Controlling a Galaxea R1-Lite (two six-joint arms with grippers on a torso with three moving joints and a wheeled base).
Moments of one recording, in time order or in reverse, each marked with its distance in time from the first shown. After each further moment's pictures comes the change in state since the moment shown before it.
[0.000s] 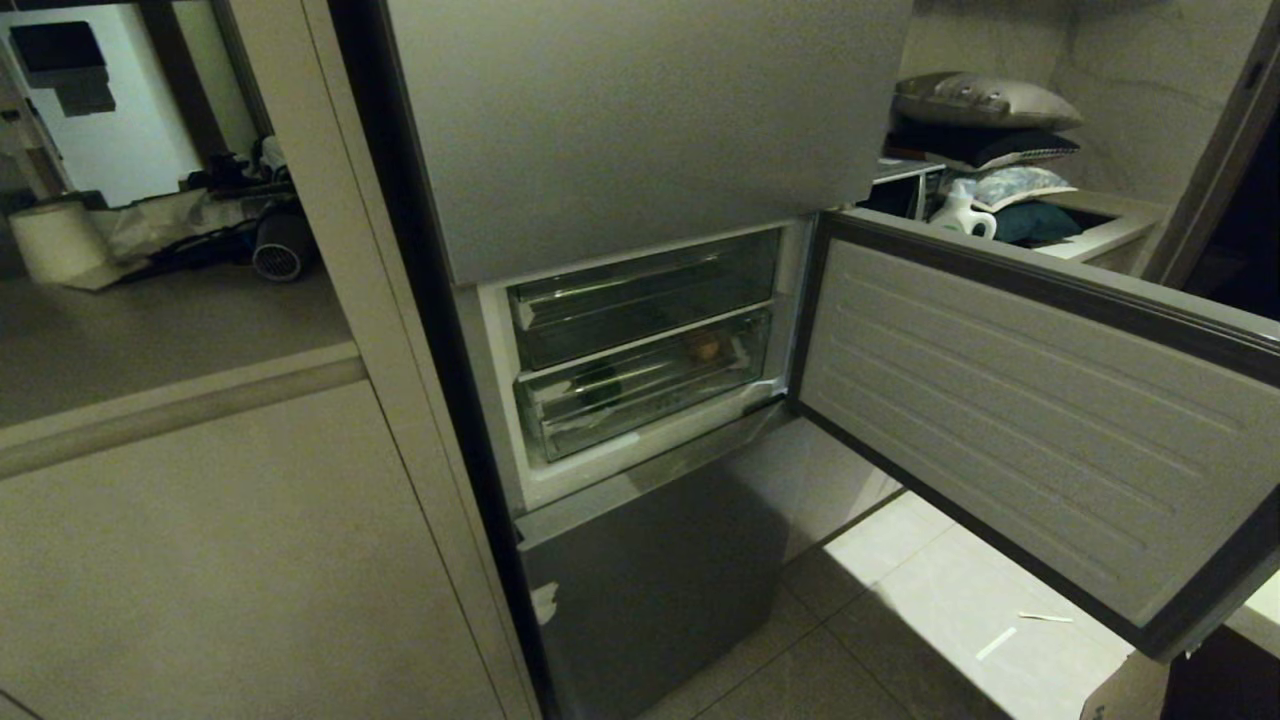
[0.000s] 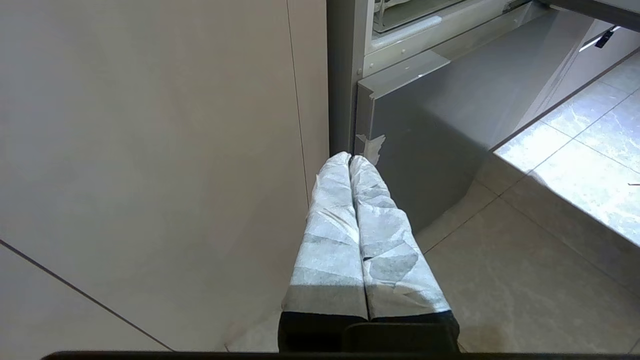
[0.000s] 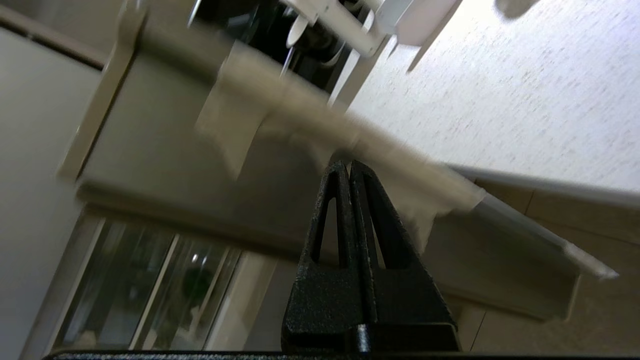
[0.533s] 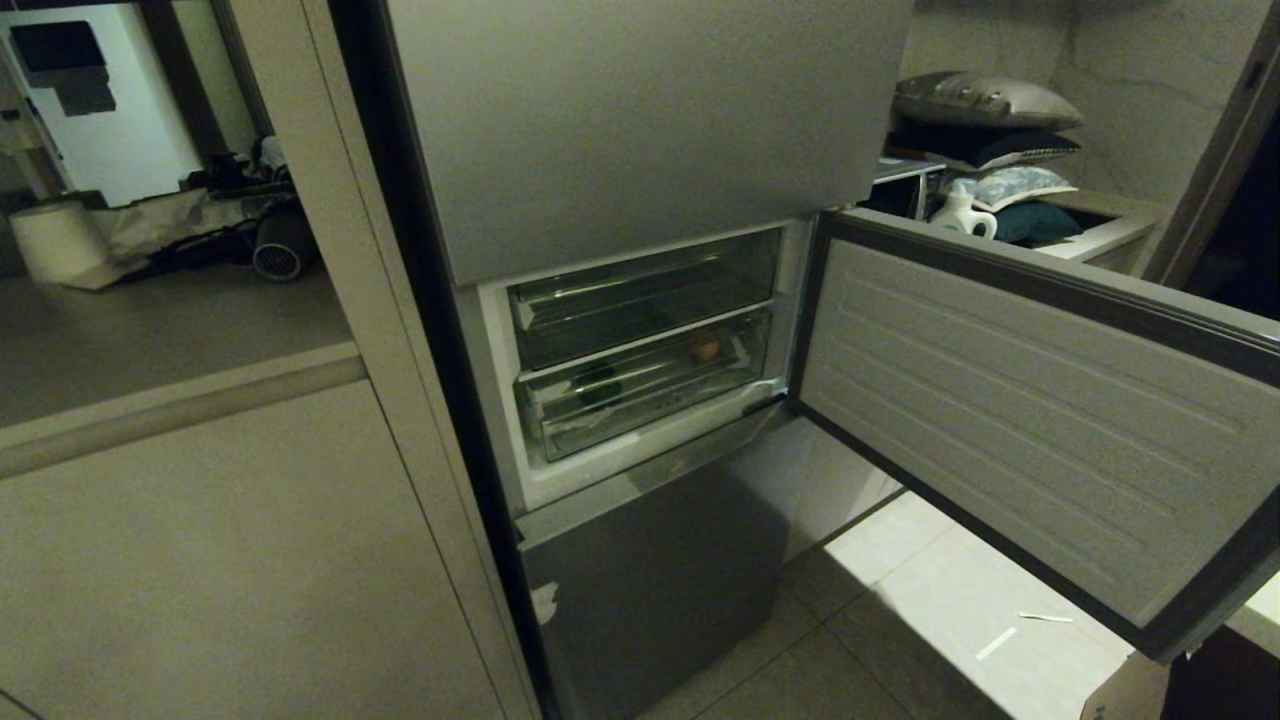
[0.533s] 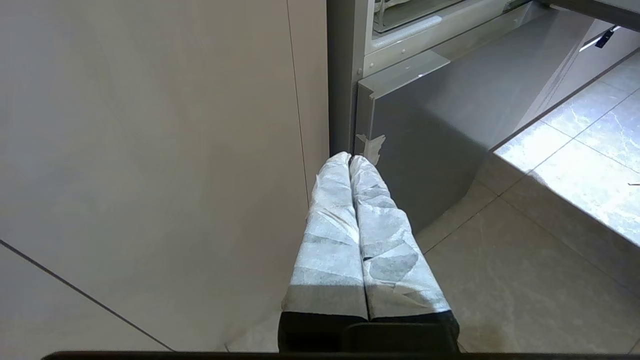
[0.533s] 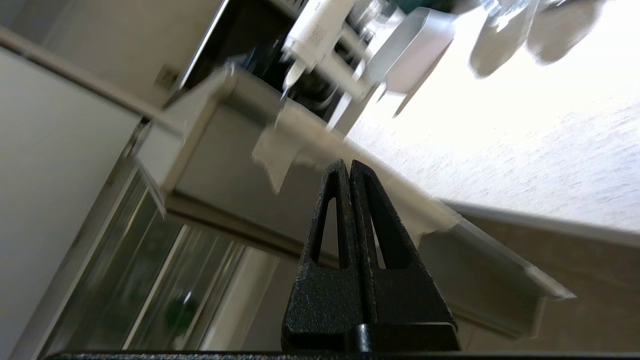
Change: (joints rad) left arm 0.000 0.000 0.000 0.000 0.000 0.000; right arm -0.104 -0.094 0.002 -0.003 -0.011 0.003
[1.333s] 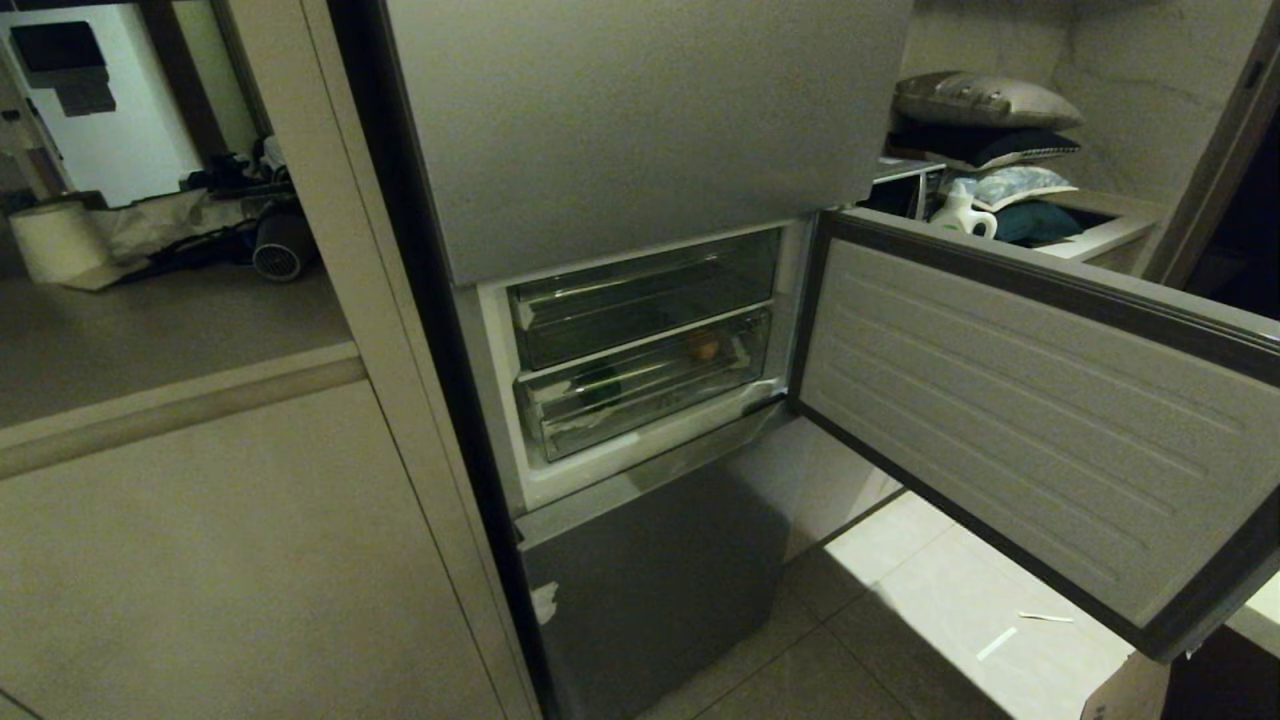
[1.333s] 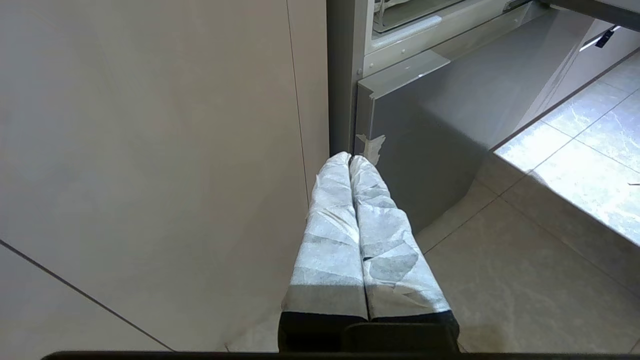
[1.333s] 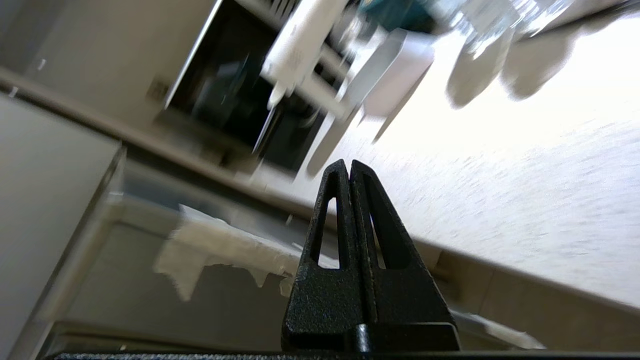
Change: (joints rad) left arm 0.000 0.000 0.000 0.000 0.000 0.000; right arm 0.010 0.245 -0.218 0.000 0.041 0.003
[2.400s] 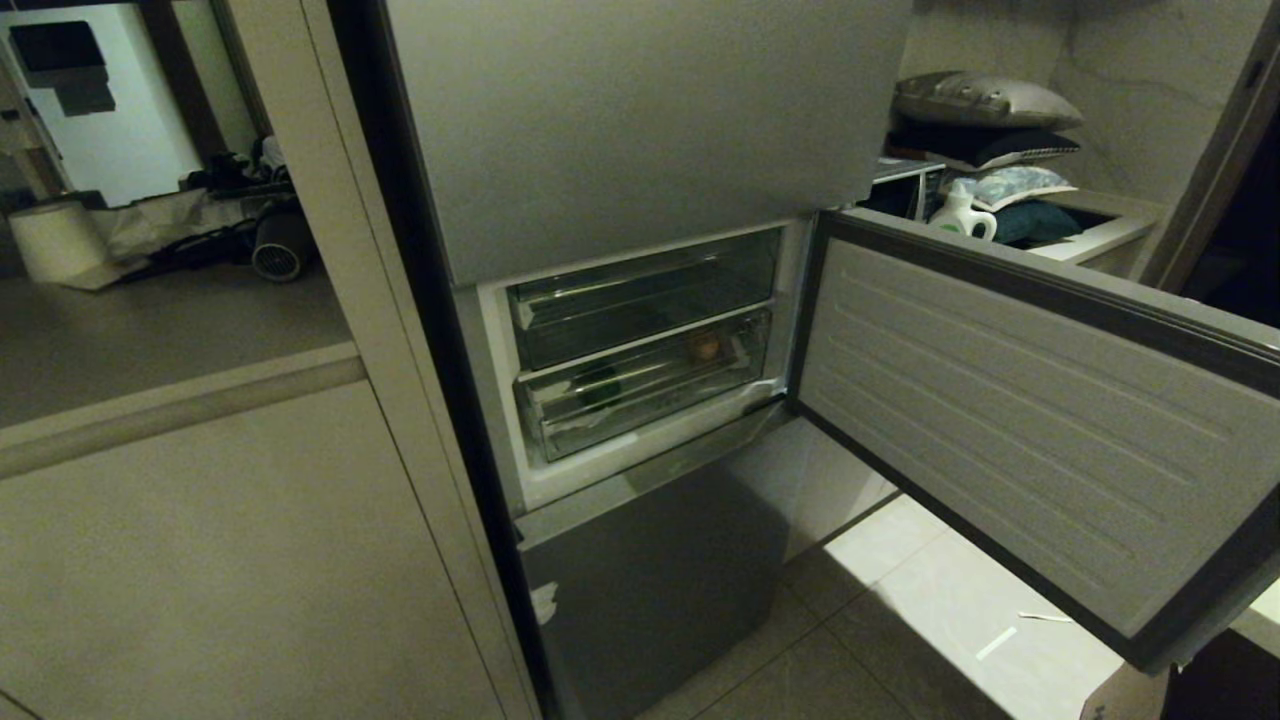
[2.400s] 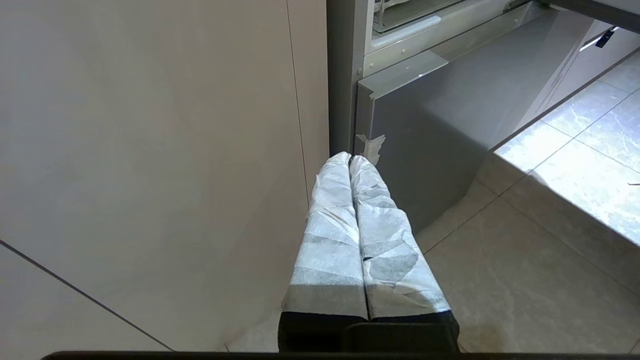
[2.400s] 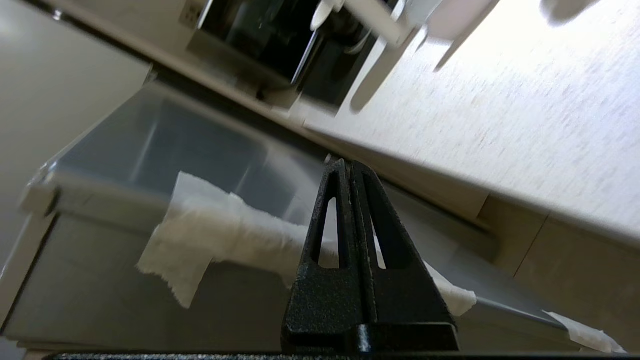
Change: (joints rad) left arm 0.000 0.000 0.000 0.000 0.000 0.000; right arm 0.114 -0.032 0.084 -0.001 0.075 -0.010
